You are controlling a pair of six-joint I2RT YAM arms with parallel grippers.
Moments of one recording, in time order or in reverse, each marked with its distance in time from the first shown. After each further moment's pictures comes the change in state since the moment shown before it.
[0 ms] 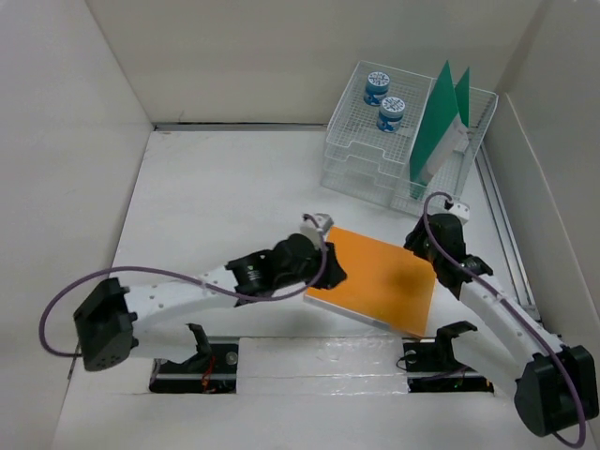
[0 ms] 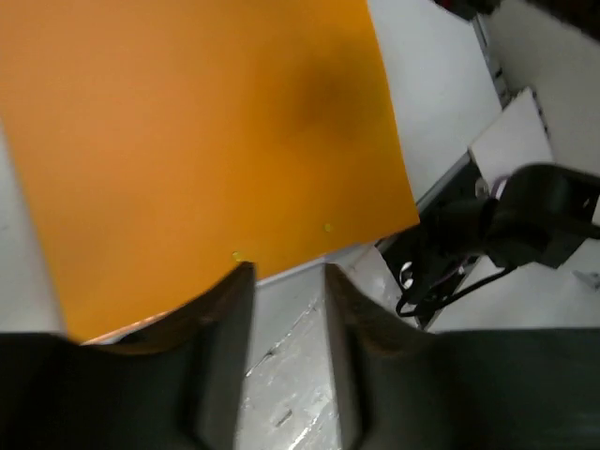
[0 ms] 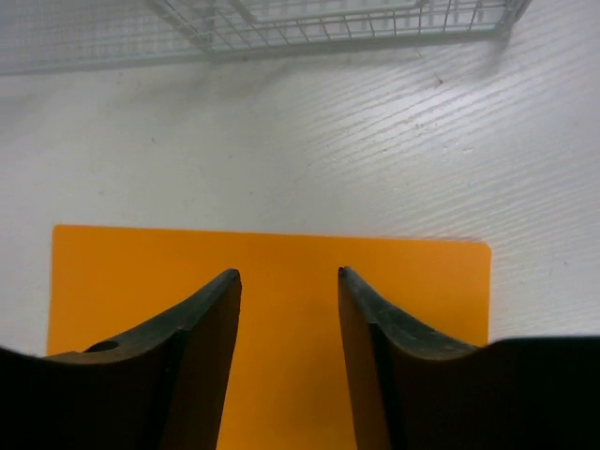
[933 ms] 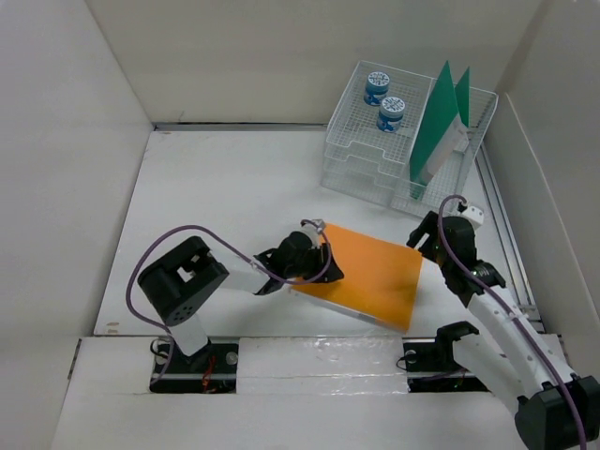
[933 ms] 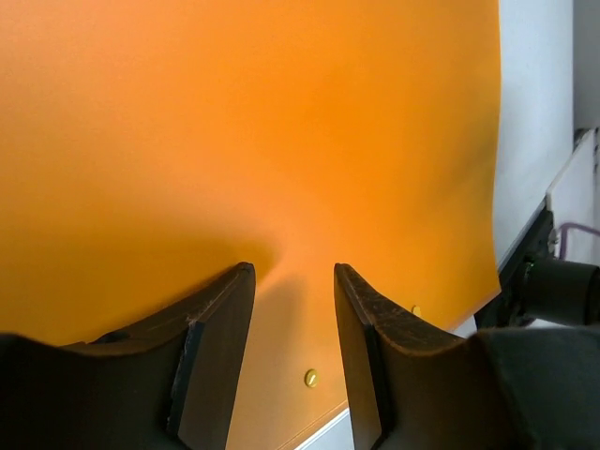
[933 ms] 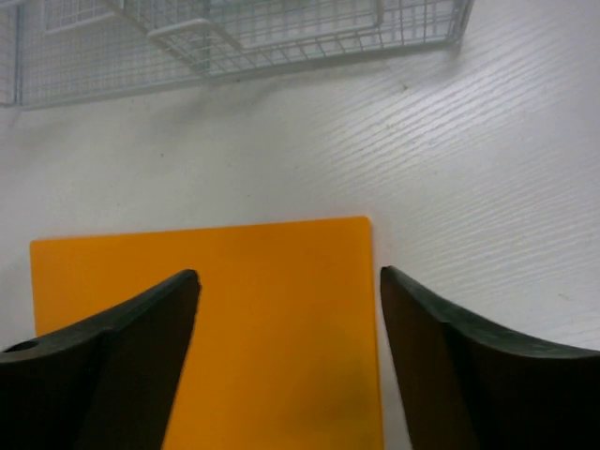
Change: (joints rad) left arm 0.087 0.580 -0.040 0.518 0.227 -0.028; right arm -0.020 -0.174 0.037 -0.143 0.044 0.032
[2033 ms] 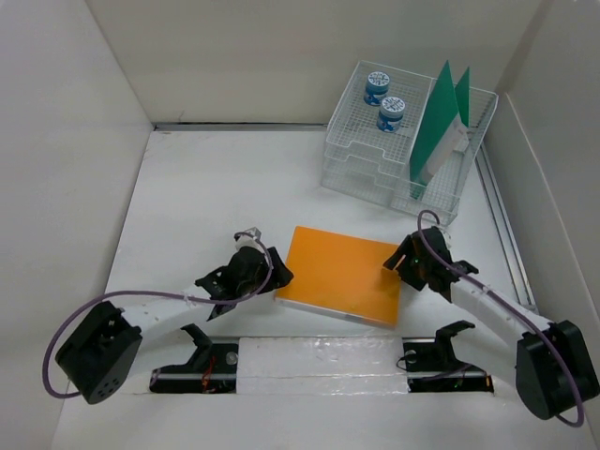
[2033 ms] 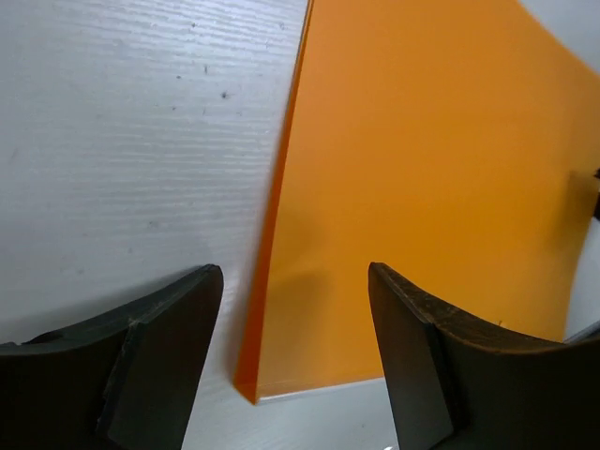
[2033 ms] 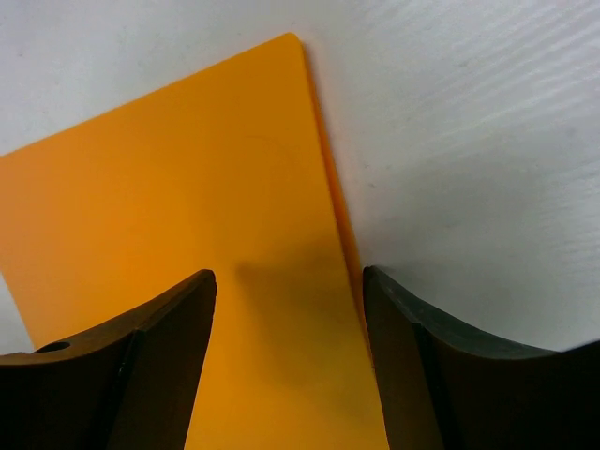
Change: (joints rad) left arm 0.182 -0.655 -0.335 -0.380 -0.279 -0.110; right arm 0.092 0.233 -0.130 0.052 -0.240 0.312
